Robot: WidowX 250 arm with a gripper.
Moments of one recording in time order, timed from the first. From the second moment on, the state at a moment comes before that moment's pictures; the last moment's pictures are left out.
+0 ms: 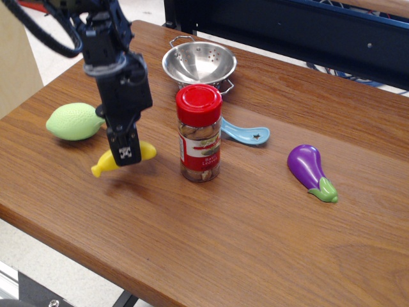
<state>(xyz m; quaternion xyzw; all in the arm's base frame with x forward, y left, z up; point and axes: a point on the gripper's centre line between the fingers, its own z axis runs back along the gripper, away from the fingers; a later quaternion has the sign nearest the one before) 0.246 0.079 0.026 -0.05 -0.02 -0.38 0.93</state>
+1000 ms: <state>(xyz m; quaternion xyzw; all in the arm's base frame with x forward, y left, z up) 0.276 0.083 0.109 -0.08 -0.07 -0.26 0.96</state>
